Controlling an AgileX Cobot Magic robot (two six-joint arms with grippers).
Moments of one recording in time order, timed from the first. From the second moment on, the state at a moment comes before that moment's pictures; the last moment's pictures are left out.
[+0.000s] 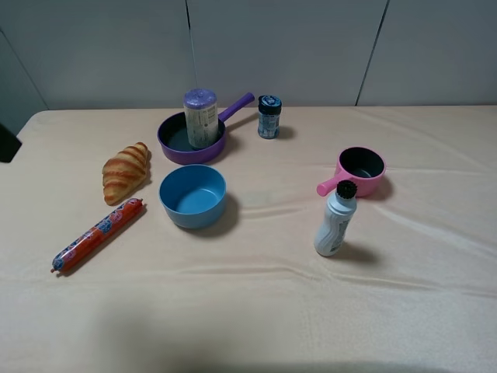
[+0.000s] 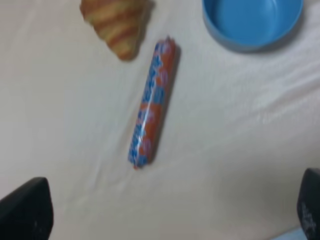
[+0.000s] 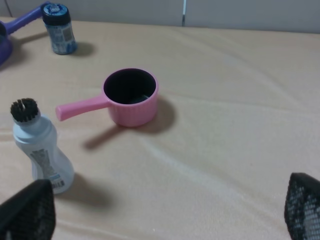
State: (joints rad) left arm -0.42 0.90 -0.96 0.11 1.12 -0.06; right arm 0.14 -0.01 -0.50 0.02 1.02 0.00
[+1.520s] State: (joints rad) left arm -0.01 0.10 -0.50 -0.07 1.05 0.07; right arm 0.14 -0.01 -0.50 0.02 1.02 0.00
